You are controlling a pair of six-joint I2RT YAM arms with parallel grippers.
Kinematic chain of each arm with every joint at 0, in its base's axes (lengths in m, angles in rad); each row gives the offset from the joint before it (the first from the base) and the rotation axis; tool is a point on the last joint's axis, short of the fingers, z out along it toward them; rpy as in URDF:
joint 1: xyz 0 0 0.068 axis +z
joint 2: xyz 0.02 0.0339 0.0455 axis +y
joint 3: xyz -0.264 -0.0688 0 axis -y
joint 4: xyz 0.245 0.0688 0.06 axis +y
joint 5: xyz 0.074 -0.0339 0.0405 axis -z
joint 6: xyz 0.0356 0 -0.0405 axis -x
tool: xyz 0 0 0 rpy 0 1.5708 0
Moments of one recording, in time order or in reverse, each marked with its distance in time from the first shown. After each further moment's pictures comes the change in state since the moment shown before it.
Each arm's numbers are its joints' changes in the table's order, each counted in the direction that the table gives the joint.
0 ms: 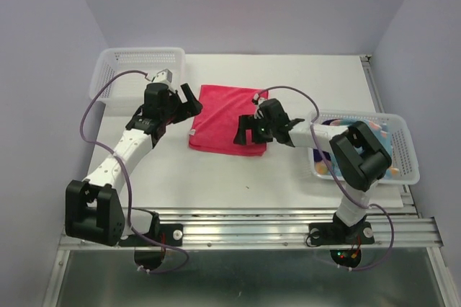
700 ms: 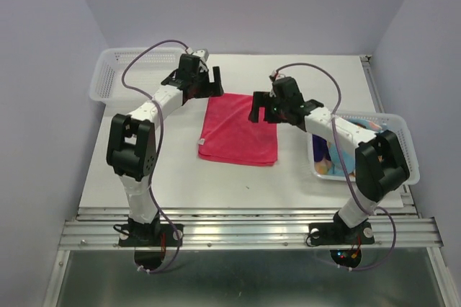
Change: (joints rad) left arm -0.073 0.573 0.526 0.082 0.043 -0.206; right arm -0.059 -0.200 0.068 0.266 0.220 0.008
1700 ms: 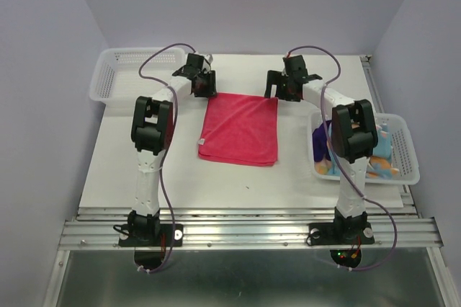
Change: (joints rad) left arm 0.052 0.487 0.433 0.122 0.043 -0.094; right arm -0.264 0.451 0.489 0.094 0.010 0.103
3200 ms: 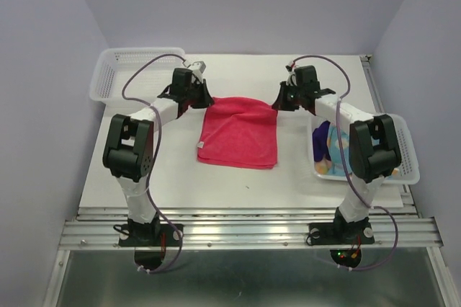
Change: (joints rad) left arm -0.008 -0.421 -0.581 -0.375 0.127 0.063; right arm -0.006 -0.230 -0.304 -0.139 -0.258 0.016
